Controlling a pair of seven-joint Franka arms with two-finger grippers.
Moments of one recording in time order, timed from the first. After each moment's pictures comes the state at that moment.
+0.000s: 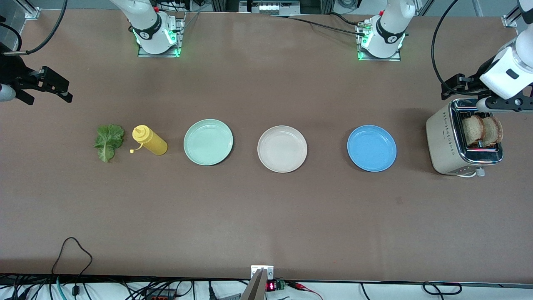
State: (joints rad) left arm 0.00 -0.03 -0.03 -1.70 0.04 1.51 -0.01; right arm 0.03 -0.02 -0.01 -1.59 0.01 1.63 -0.05
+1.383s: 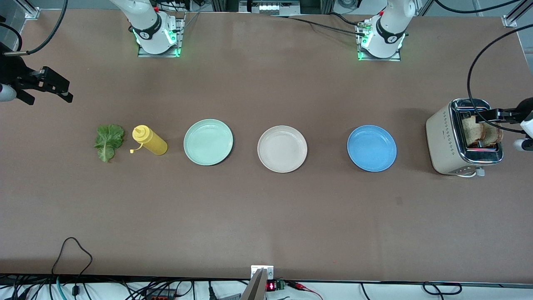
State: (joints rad) left arm 0.23 0.24 -0.02 -1.54 0.10 1.53 0.25; right arm 0.03 -0.02 -0.01 -1.59 0.01 1.63 -0.05
